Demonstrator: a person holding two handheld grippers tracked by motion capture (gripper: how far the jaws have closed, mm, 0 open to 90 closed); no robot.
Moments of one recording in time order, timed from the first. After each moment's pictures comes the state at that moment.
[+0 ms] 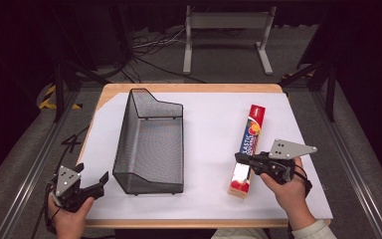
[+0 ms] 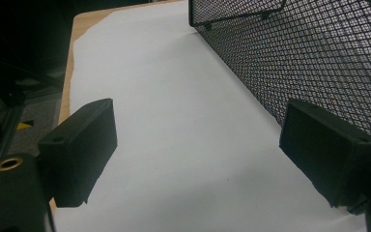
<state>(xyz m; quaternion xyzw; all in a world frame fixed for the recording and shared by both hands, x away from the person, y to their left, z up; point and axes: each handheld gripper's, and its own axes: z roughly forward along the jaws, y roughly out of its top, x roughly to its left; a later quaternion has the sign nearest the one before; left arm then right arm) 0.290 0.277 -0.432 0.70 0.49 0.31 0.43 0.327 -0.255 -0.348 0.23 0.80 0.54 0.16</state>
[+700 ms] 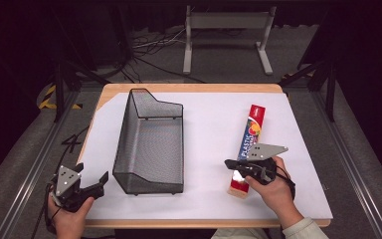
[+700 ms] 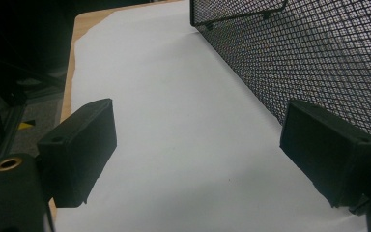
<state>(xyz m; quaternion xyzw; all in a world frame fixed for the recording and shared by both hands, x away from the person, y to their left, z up) 0.290 0.277 -0.432 0.70 0.49 0.31 0.43 0.342 -0.227 -0.382 0.25 0.85 0.45 0.14</state>
